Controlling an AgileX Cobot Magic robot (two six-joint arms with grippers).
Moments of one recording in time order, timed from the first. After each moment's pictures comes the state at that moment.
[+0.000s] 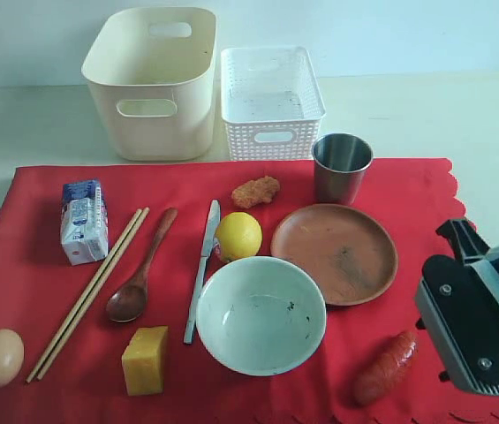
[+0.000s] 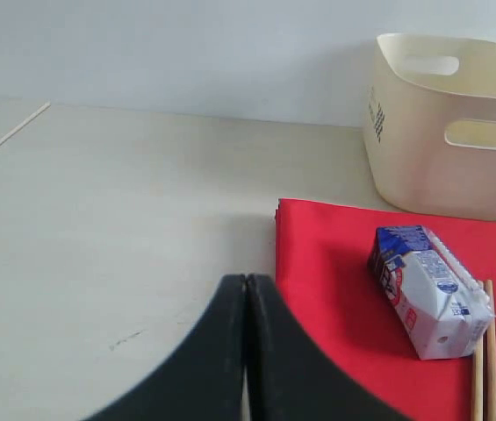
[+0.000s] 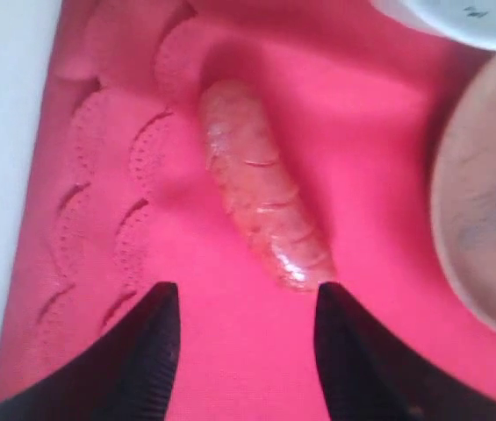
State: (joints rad) left arm 0.04 0.01 0.00 0.10 0.31 -0.14; right arm 0.37 1.26 -0.48 0.37 0.70 -1.69
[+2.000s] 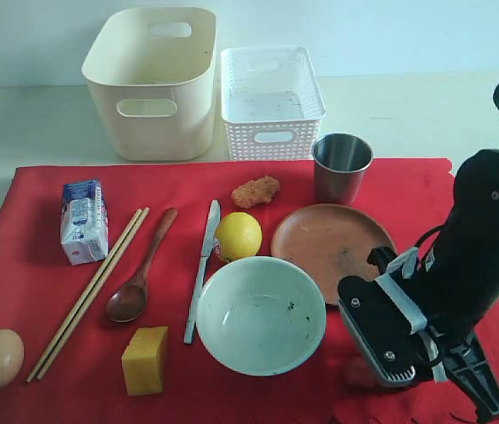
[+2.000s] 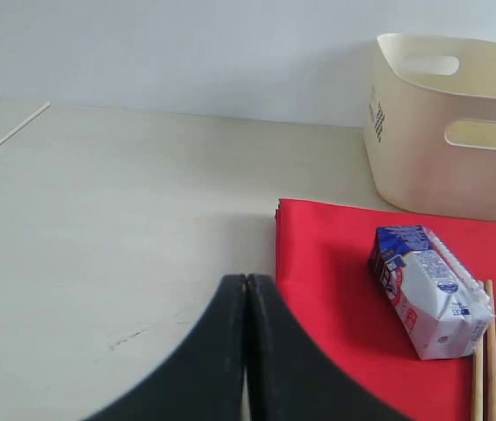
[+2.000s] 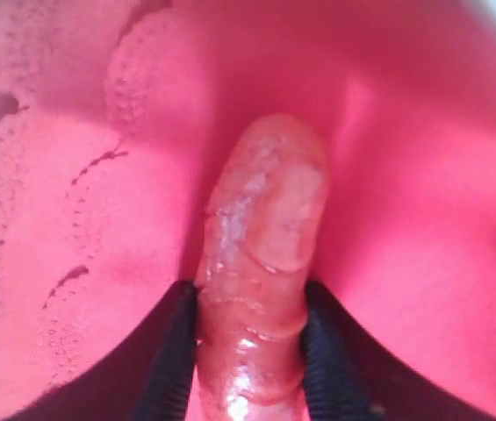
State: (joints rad) left arm 0.04 0.01 0.00 0.10 0.31 -0.14; right arm 0.50 1.67 -0.63 0.28 0.66 -1.60
